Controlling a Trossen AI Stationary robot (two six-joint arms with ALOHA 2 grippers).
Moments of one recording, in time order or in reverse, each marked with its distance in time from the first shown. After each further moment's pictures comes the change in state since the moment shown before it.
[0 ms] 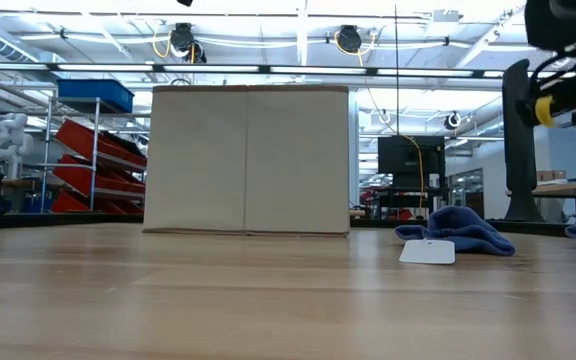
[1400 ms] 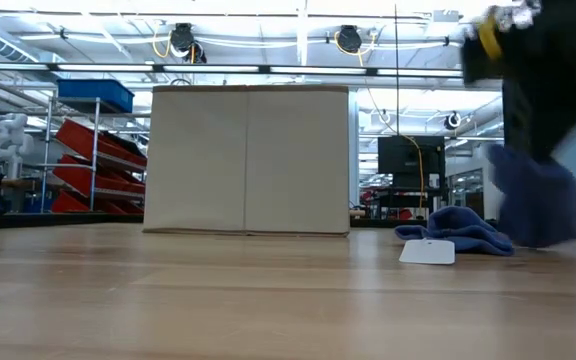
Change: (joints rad) left arm -0.004 0.000 0.000 0.051 0.062 -0.002; right arm -0.007 0.085 0.140 0.406 0.002 -0.287
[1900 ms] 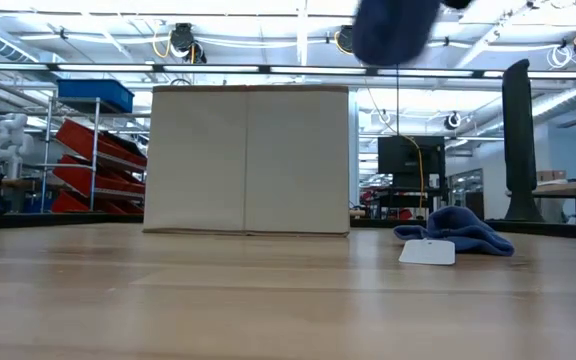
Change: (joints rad) left arm -0.006 0.127 0.001 0.333 0.367 0.202; right arm 0.052 -0.001 0.340 0.222 0.083 -0.411
